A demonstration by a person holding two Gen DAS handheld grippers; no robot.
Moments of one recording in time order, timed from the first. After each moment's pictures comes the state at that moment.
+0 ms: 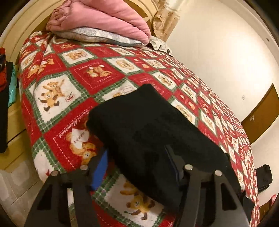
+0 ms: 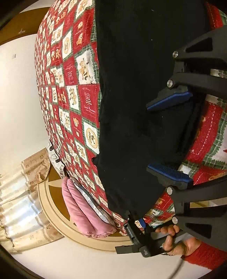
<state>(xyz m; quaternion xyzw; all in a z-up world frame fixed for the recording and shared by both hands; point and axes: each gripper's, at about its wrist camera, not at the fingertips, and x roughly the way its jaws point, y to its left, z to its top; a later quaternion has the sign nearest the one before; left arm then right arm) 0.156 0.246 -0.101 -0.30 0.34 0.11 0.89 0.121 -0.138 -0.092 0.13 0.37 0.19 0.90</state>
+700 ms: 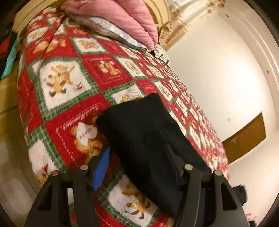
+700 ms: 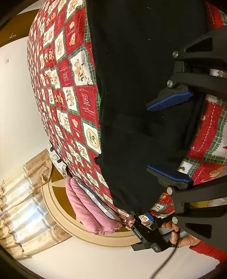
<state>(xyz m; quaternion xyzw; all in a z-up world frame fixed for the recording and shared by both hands) 0.136 0.271 -0.111 -0.40 0.29 0.07 0.87 0.125 -0.148 -0.093 0.17 0.37 0.20 0.89</state>
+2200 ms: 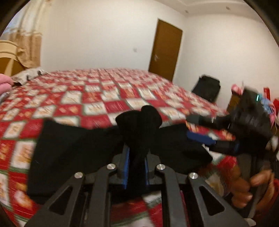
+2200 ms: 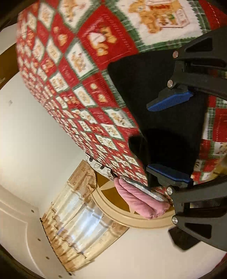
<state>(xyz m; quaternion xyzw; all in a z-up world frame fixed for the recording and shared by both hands) 0.102 -0.057 -0.035 -0.01 0.29 -0.29 0.91 0.082 -0.304 -0.057 0.36 0.29 0.16 0.87</state>
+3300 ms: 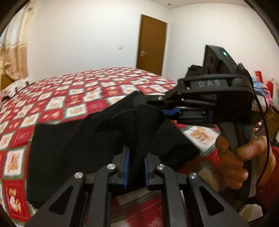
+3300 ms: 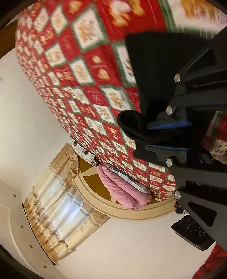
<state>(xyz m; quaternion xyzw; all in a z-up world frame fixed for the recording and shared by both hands) 0.076 -0.104 -0.026 0.04 0.27 -0.33 0.91 0.122 -0.301 -0.039 0.30 0.31 0.25 0.87</state>
